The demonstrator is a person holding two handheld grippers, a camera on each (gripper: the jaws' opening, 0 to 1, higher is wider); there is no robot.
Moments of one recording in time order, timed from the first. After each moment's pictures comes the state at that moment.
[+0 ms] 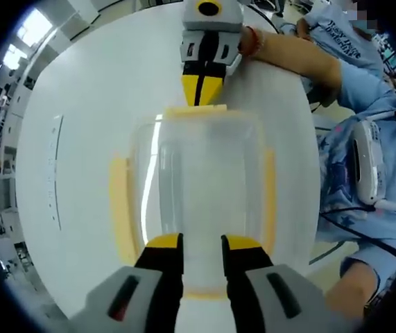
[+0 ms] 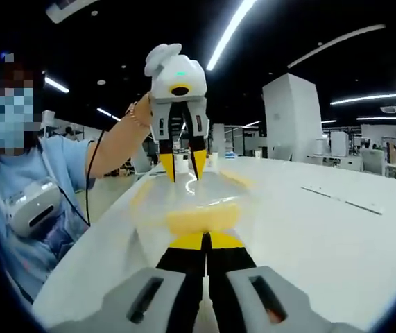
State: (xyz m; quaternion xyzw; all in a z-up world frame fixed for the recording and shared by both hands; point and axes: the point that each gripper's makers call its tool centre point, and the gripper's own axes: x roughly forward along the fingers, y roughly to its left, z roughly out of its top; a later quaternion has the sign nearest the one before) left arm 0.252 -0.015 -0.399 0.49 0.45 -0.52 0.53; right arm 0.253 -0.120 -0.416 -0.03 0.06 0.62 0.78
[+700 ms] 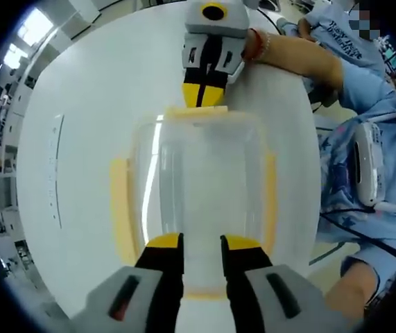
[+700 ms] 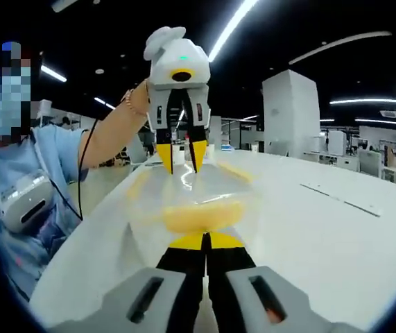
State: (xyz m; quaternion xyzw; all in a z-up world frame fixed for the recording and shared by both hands) left arm 0.249 -0.021 -0.401 0.50 0.46 -0.52 0.53; right arm 0.259 -0.119 -0.429 -0.05 0.09 0.60 0.79
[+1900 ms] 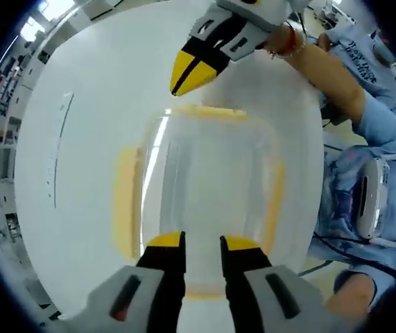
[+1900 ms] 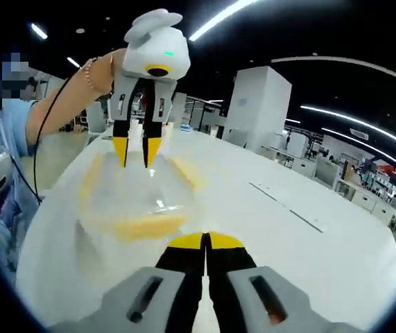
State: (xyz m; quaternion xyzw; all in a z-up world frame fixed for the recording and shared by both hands) left arm 0.253 -0.019 -0.402 0.46 0.49 -0.48 0.56; right arm 0.308 -0.145 -0.391 -0.19 0.10 0.46 0.86
